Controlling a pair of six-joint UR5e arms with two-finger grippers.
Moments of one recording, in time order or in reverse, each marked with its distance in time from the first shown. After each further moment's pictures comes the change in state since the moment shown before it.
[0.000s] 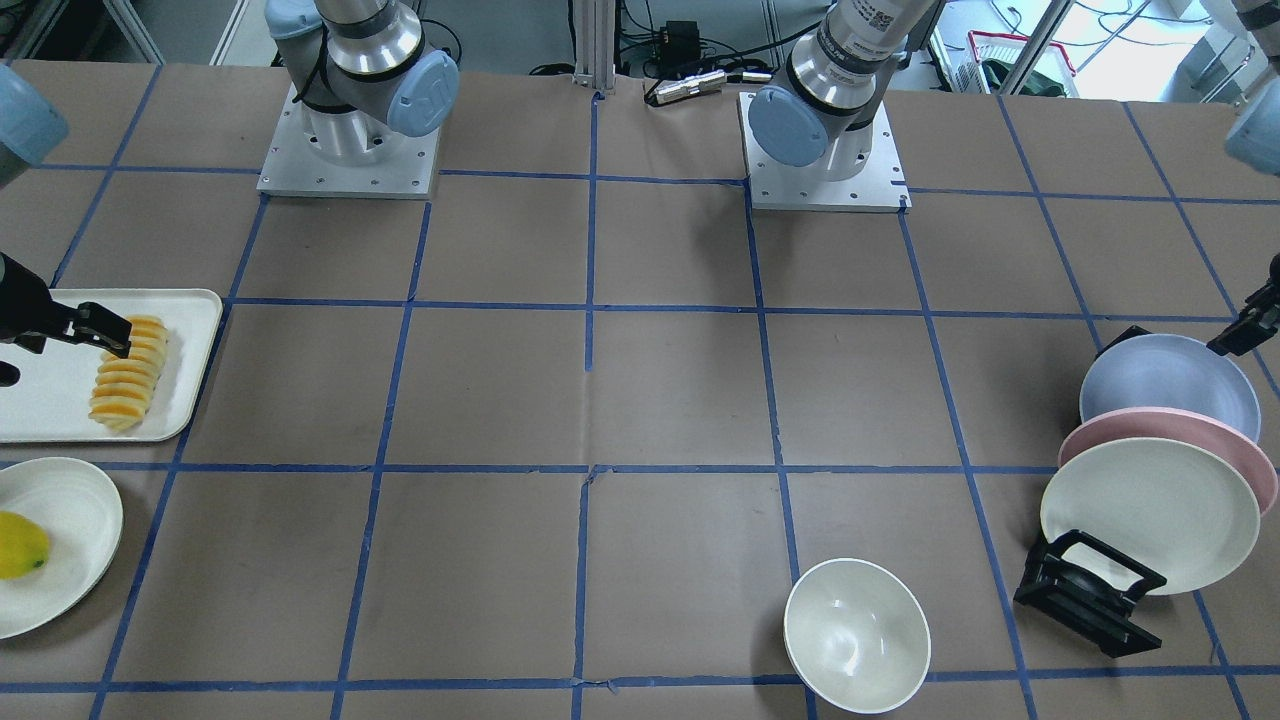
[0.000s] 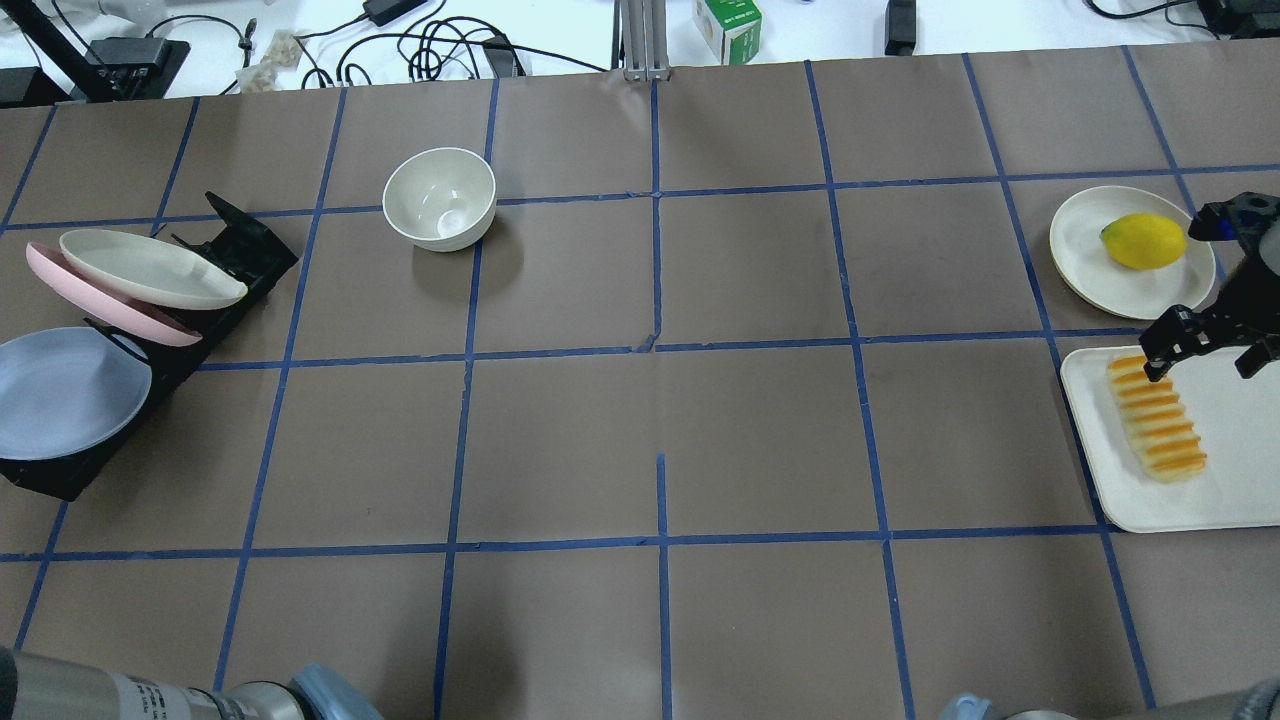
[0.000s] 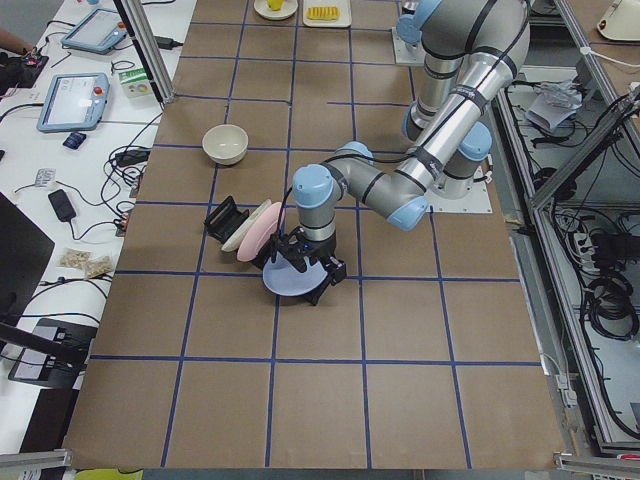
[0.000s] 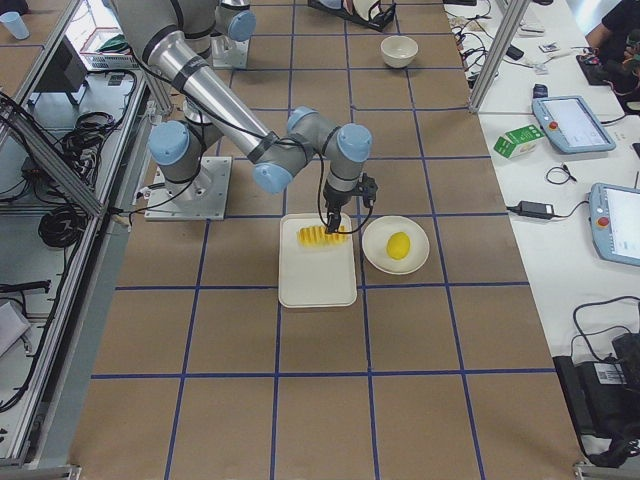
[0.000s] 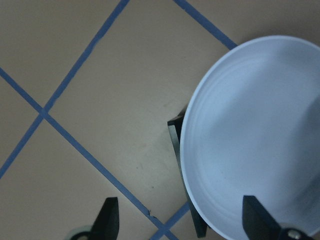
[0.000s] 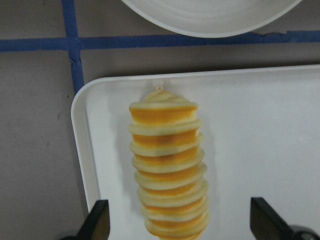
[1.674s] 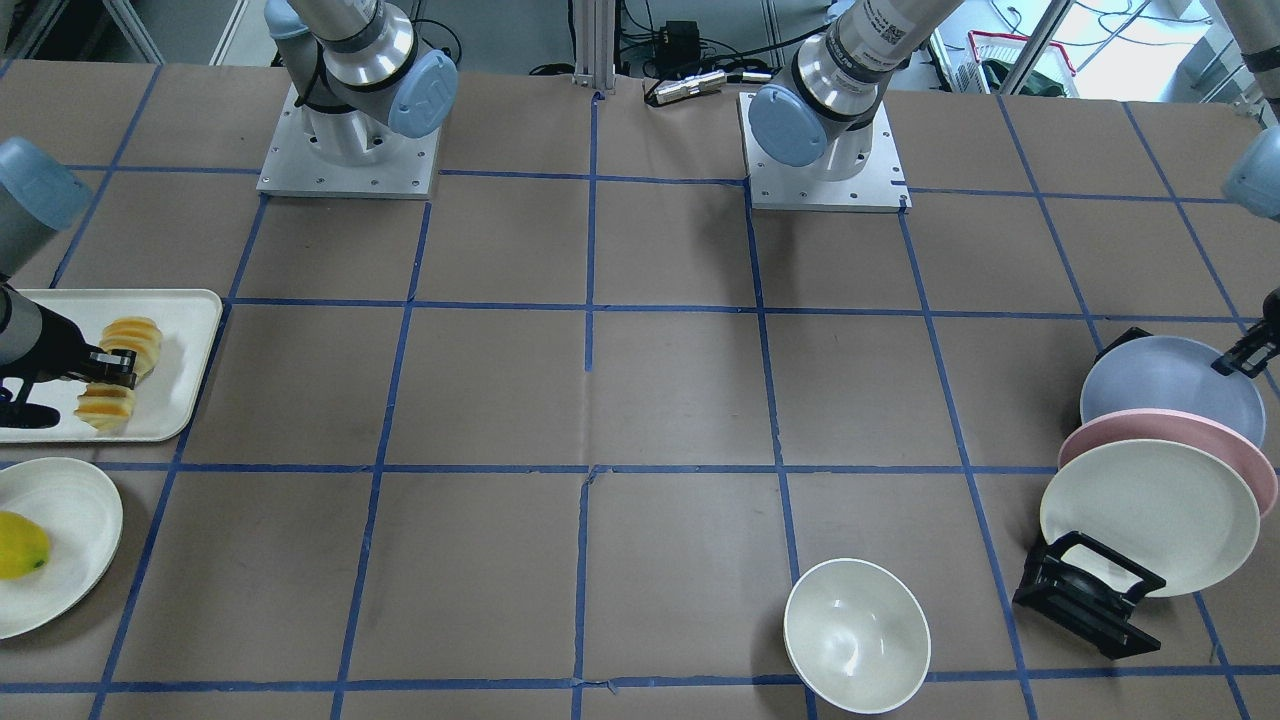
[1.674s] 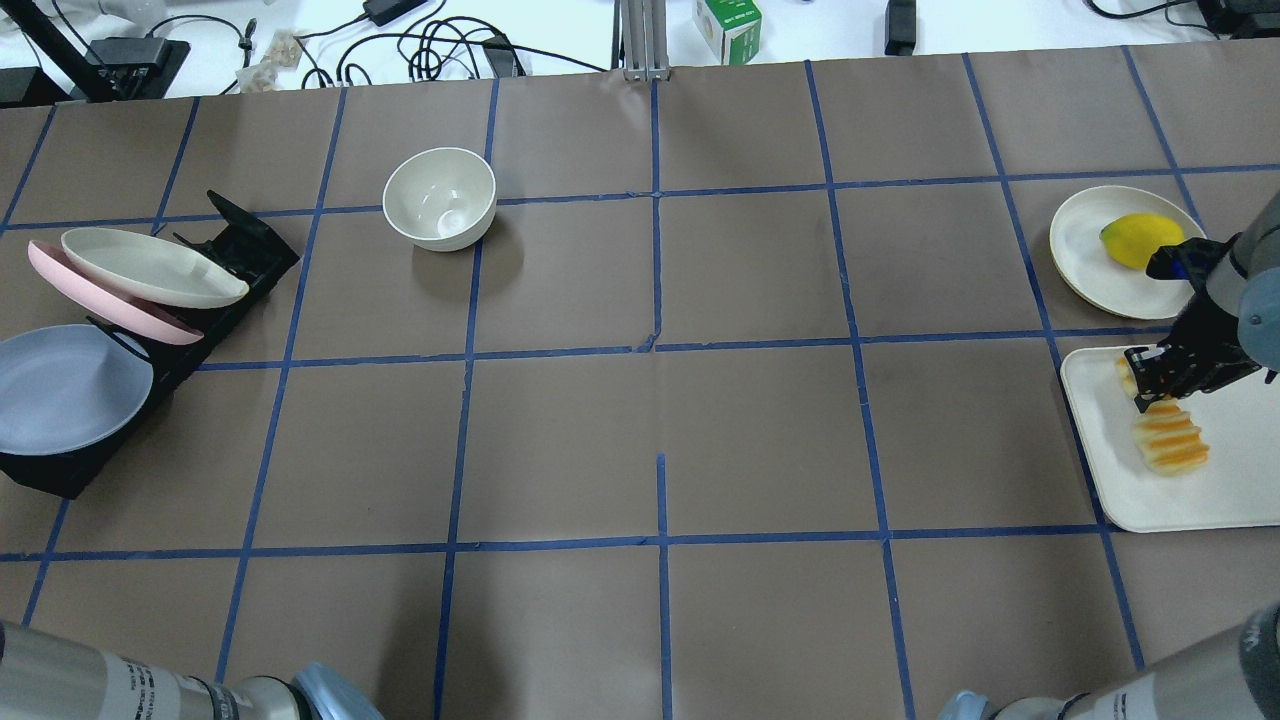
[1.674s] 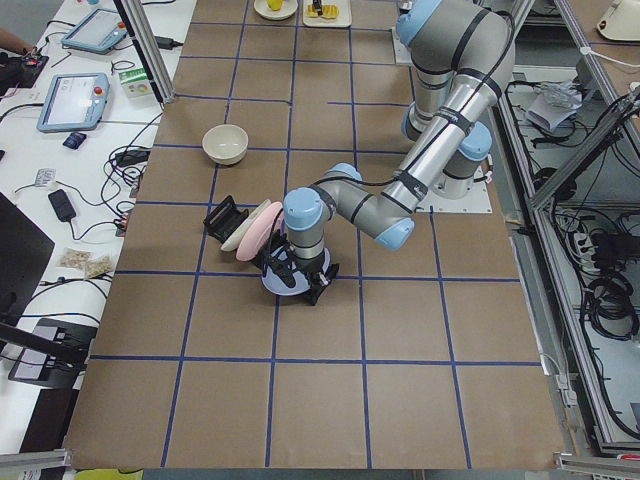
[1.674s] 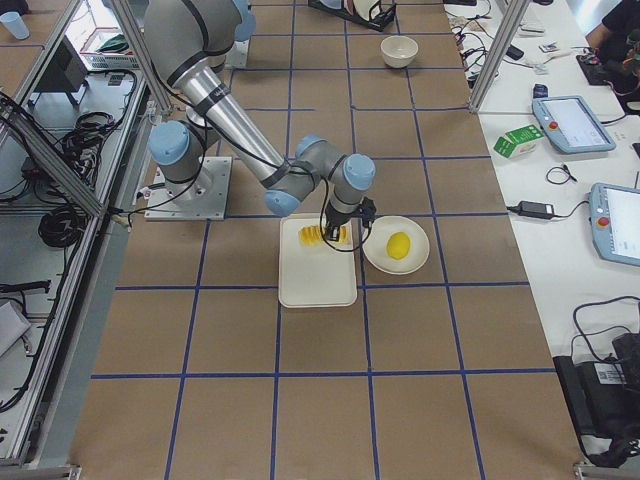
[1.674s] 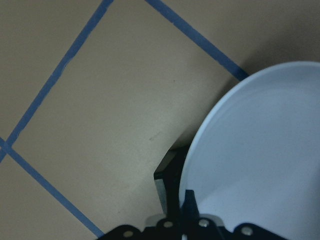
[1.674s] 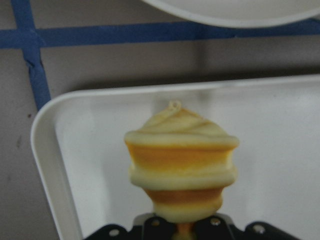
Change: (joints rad) left arm -0.002 -0.081 0.036 0.050 -0.057 0.014; right arm -0.001 0.123 0.001 -0.072 -0.003 0.012
